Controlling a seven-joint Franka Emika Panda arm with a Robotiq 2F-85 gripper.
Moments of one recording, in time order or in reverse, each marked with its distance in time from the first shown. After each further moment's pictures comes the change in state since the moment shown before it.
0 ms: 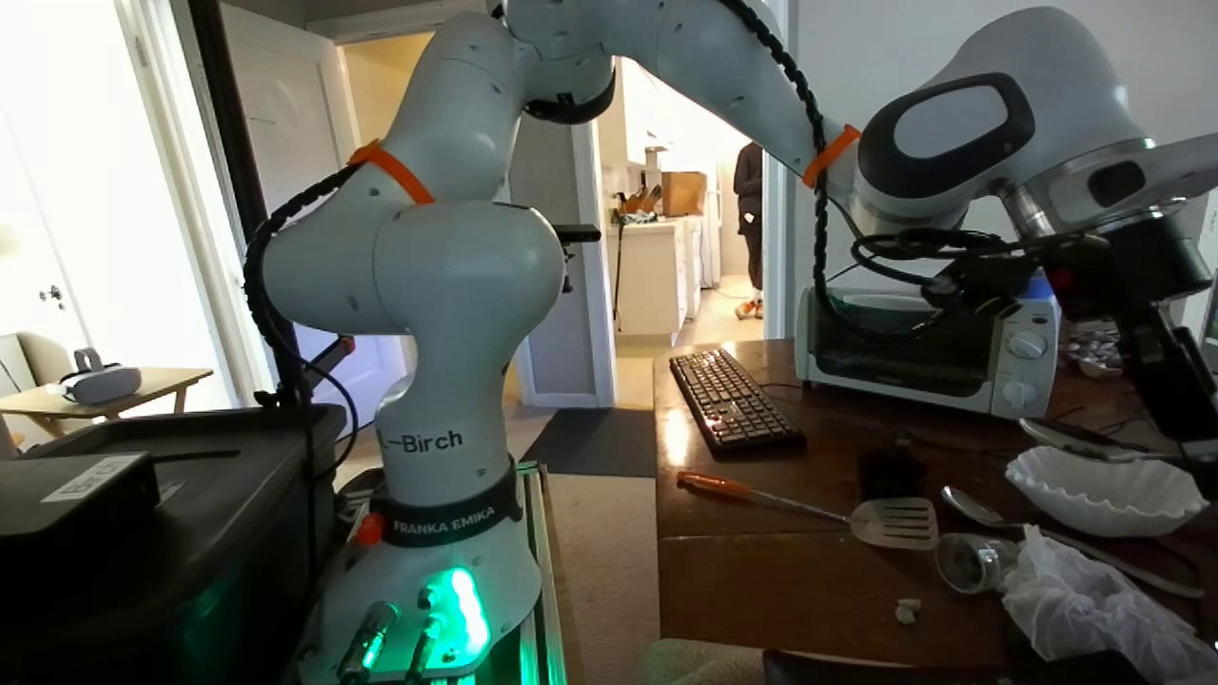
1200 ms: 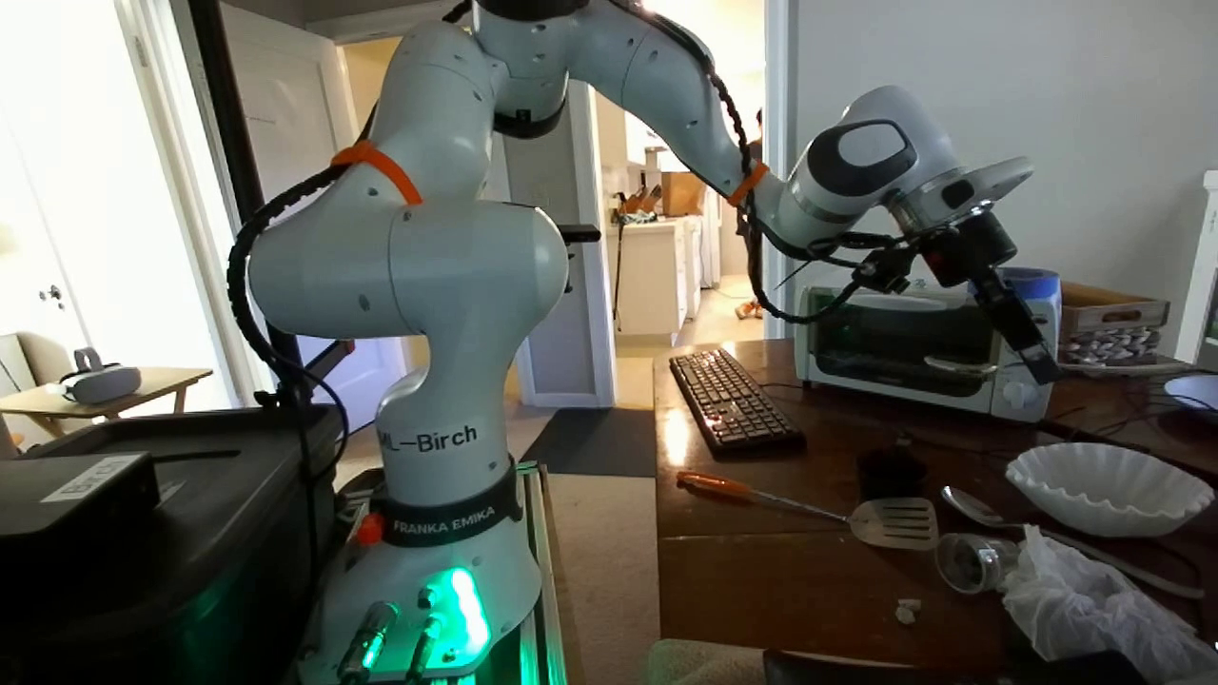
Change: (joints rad) arm 0.237 0.017 0.098 0.091 -0.183 0.002 0.274
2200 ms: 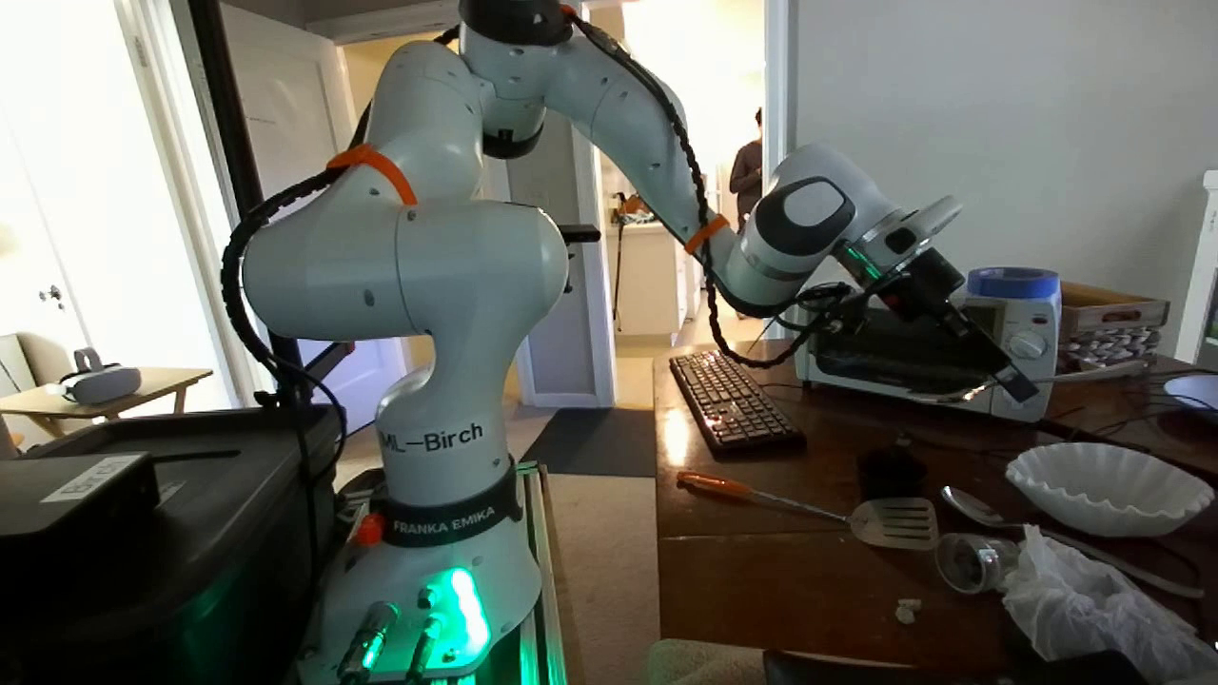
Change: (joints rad) arm 0.105 0.076 0.024 -0.219 0.008 0.391 0.059
